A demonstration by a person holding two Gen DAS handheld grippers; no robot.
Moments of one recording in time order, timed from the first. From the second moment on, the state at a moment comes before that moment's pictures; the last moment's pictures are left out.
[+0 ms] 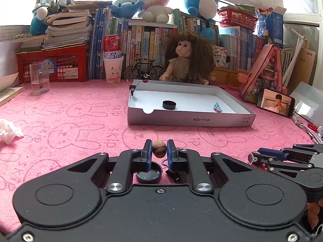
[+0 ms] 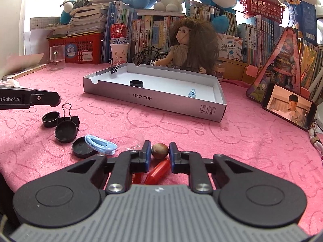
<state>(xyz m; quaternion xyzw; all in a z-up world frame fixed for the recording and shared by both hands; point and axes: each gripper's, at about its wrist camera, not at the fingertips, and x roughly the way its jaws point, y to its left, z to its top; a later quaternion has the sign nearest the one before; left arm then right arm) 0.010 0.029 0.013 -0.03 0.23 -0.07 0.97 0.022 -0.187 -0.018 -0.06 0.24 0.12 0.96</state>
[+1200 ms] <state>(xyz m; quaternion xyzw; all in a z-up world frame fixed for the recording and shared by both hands) 0.092 0.009 0.050 -0.04 0.21 -0.10 0.97 0.086 -0.220 0.020 0.03 0.21 0.07 0.97</state>
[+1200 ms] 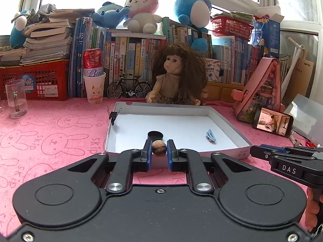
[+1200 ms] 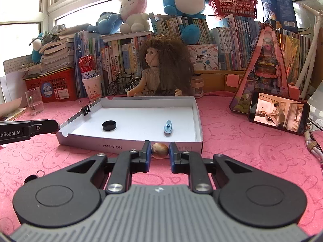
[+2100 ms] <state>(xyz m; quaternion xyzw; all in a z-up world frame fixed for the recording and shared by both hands) 0.264 0.009 0.019 -0.06 0.35 -0.07 0.93 0.242 -0.245 0.009 0.13 0.36 0.06 0.92</state>
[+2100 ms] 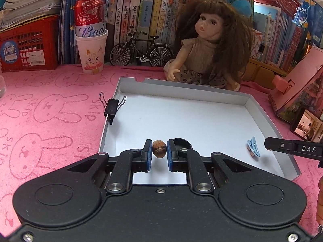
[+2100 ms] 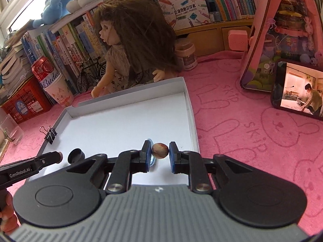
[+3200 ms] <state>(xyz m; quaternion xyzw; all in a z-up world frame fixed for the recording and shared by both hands) 0.226 0.012 0.037 -0.06 0.32 -0.08 0.94 0.211 -0.243 0.014 0.09 0.32 0.08 0.94</state>
